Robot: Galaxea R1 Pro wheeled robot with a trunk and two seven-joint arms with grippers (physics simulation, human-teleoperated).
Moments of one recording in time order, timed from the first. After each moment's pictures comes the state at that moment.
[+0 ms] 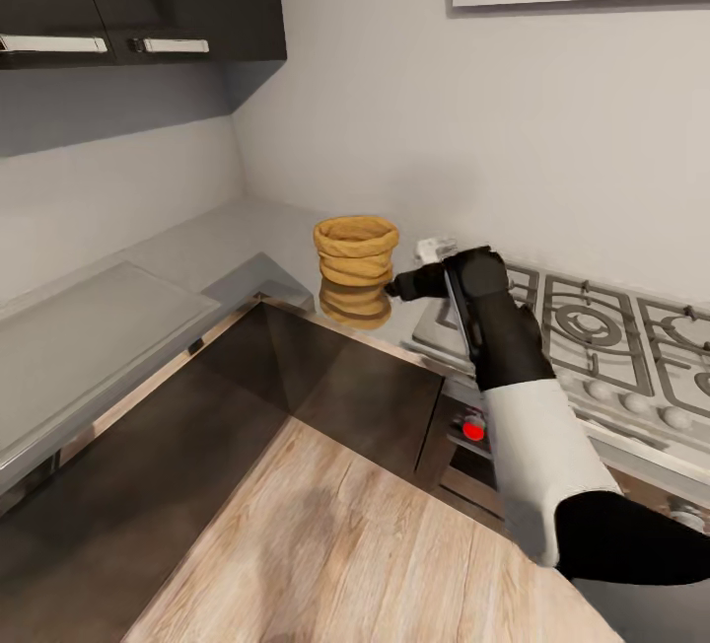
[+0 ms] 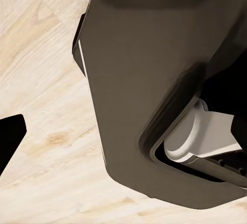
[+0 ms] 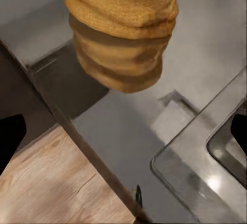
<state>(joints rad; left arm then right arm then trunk) 0.00 -0.02 0.01 -0.08 0.43 -0.05 0.01 -1.13 0.17 0.06 -1.18 0.41 1.04 0.42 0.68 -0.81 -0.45</state>
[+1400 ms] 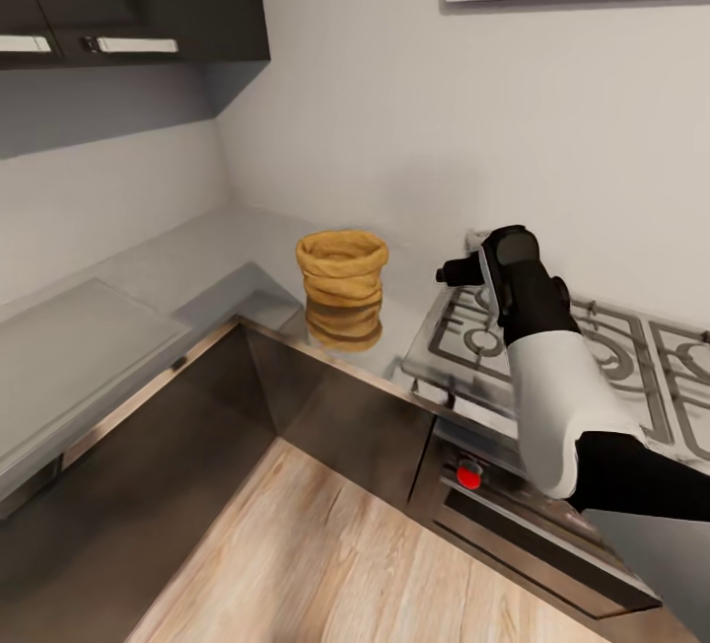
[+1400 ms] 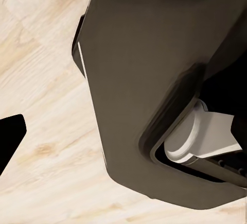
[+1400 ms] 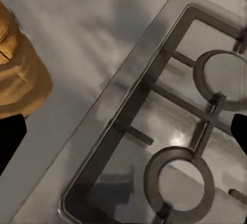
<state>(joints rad) 0.00 -0.02 0.01 -0.09 0.42 -0.05 0.01 -1.29 0.10 -0.12 -0.90 0.40 1.04 0.20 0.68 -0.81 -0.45</state>
